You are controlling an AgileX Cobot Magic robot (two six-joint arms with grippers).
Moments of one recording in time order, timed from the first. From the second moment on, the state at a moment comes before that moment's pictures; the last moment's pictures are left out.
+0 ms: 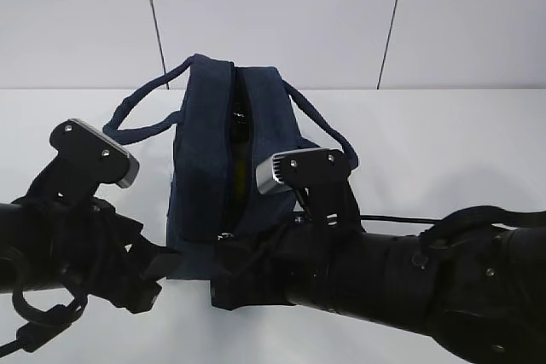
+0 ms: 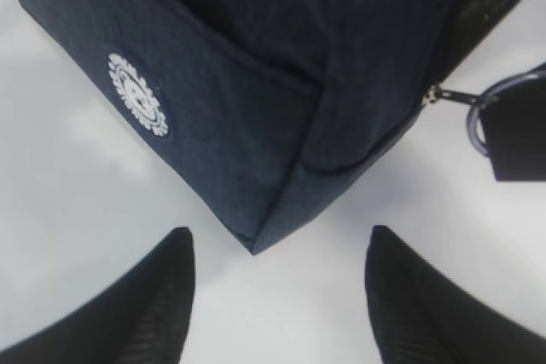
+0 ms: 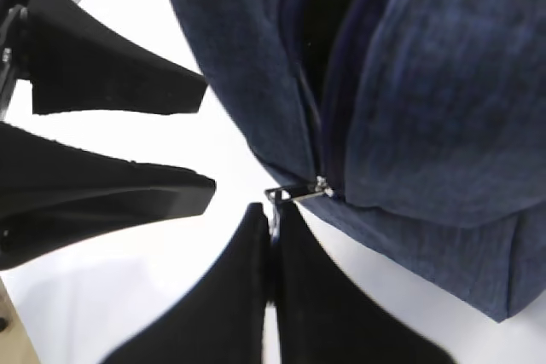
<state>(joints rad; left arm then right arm) -0.71 1.44 -0.51 -0.45 -0.04 0.41 0.79 1.74 -0.65 -0.22 -0.51 0.62</state>
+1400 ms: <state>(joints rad) -0.73 1.29 -0.51 -0.37 0.20 0.39 0.79 1.71 -0.65 -0.18 -0.45 0.63</state>
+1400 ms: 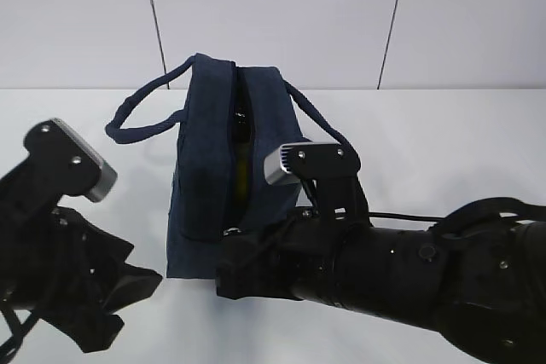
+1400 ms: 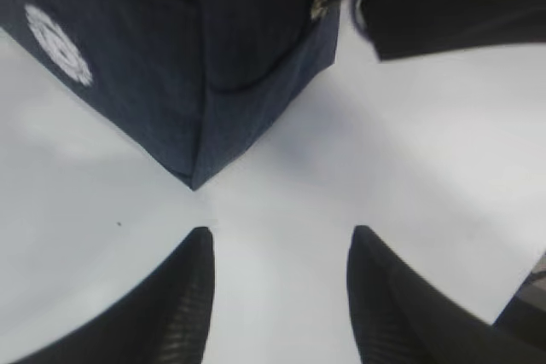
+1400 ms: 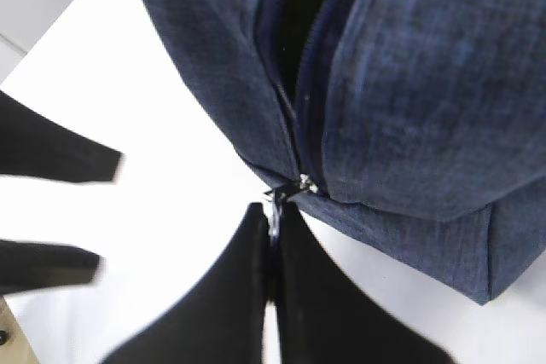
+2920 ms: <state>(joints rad) -0.79 1.52 -0.31 -0.16 -0.51 0.11 0.79 1.70 -0.65 -0.16 -0.45 0.65</state>
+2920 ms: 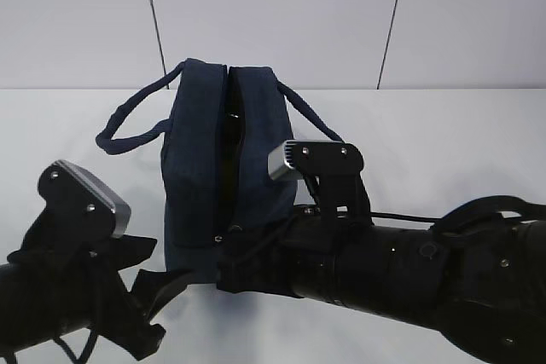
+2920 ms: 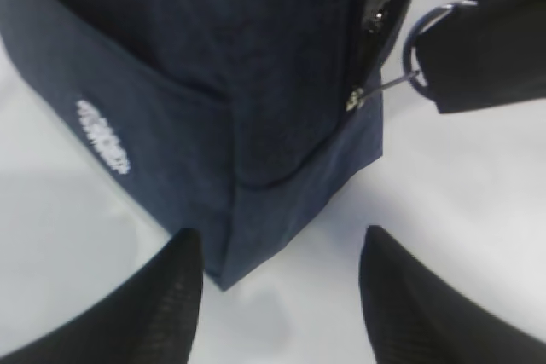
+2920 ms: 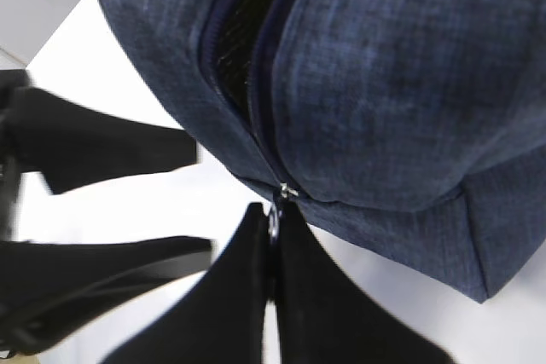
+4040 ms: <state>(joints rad) -0.79 1.73 -0.41 -0.16 -0.69 0.10 0.79 1.69 -0.65 -0.15 -0.45 0.65</state>
